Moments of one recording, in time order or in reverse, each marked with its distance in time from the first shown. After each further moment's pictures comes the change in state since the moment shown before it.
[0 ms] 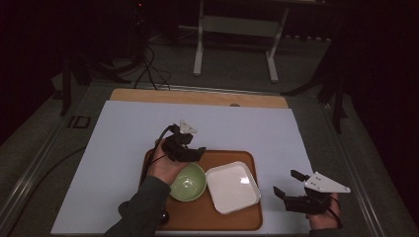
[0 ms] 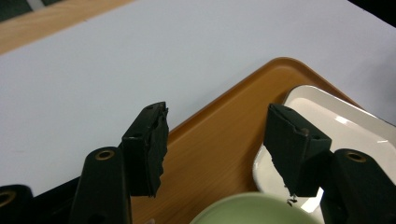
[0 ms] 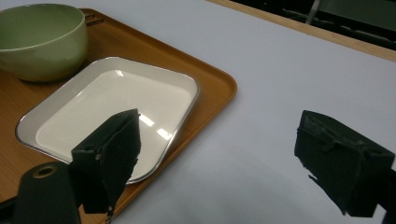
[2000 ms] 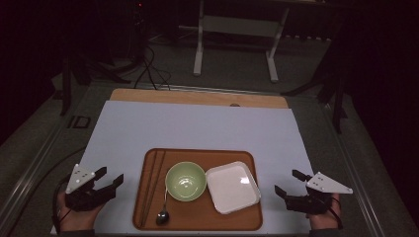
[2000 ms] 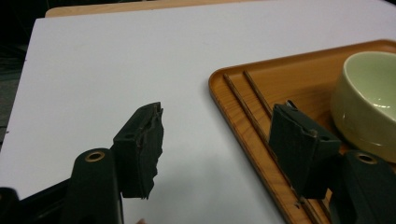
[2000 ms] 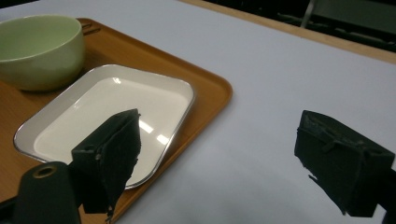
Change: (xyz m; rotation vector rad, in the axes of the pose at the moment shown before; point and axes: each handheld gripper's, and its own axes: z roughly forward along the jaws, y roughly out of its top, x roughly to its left) left arm 0.082 -0.191 -0.128 -0.244 0.236 -0.223; right arm -0.002 -0.001 -0.002 -0.026 -0.013 0.022
